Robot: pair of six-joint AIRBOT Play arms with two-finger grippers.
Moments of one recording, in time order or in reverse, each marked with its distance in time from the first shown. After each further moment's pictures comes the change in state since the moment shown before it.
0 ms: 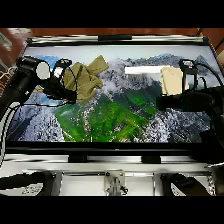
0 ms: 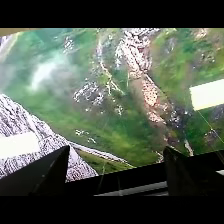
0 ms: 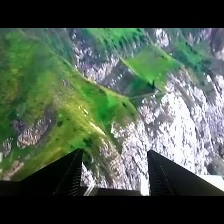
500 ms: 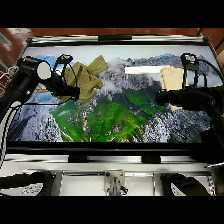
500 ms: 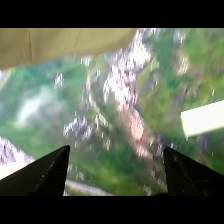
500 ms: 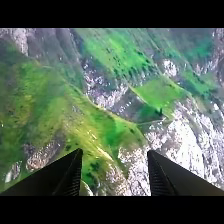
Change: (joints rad) left arm 0.008 -0.018 0.004 -0.018 0.170 -0.009; right arm 0.000 0.000 0.000 0.012 0.096 0.000
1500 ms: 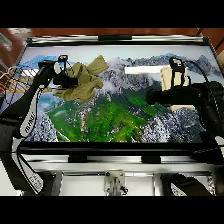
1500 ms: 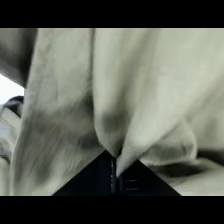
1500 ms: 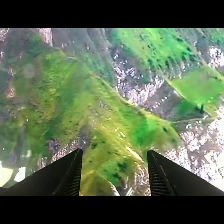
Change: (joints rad) left arm 0.195 -0.536 0.420 0.021 0.134 -0.014; right arm 0.003 -0.108 0.002 0.140 0.037 -0.007
